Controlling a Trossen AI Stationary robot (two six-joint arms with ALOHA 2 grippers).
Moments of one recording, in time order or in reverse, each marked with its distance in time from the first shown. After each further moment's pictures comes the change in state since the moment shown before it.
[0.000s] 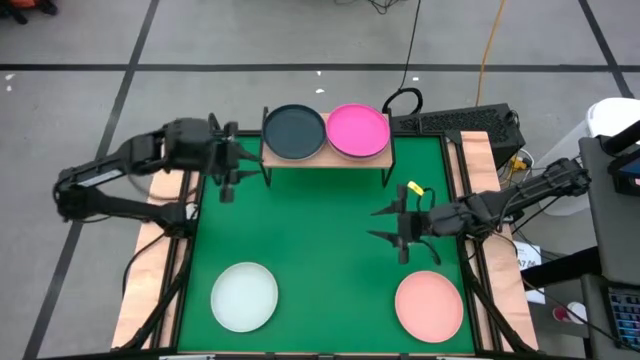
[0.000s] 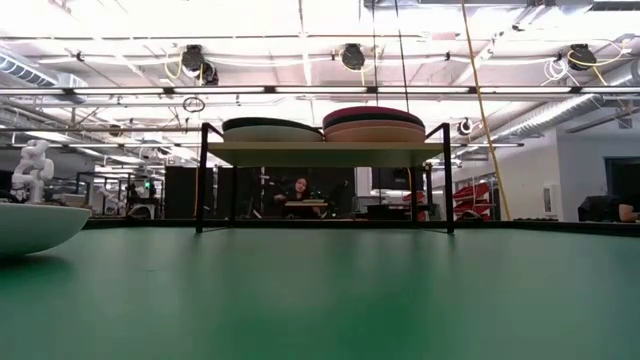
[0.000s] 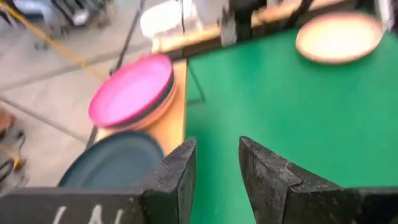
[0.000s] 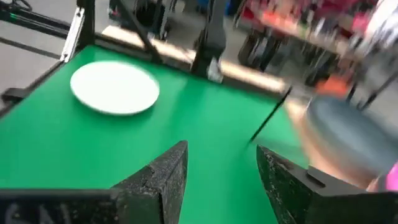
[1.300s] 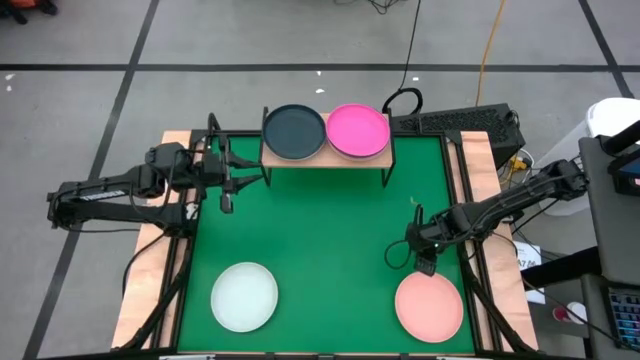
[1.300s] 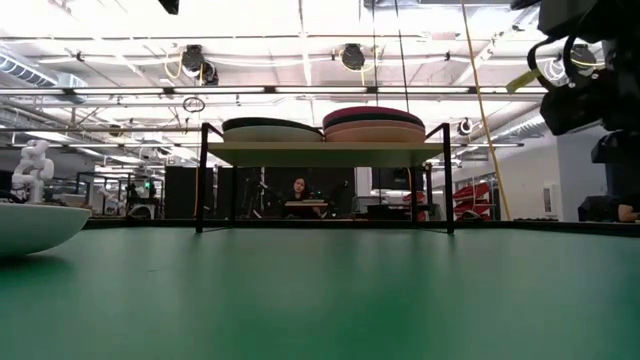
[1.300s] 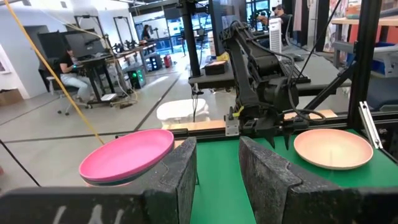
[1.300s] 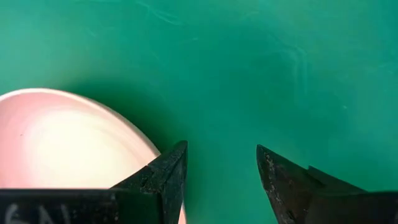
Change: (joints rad) left arm -0.067 -0.273 -0.487 0.688 -0.009 -0.217; right arm -0.027 0.068 -0.269 -0.669 -0.601 0.994
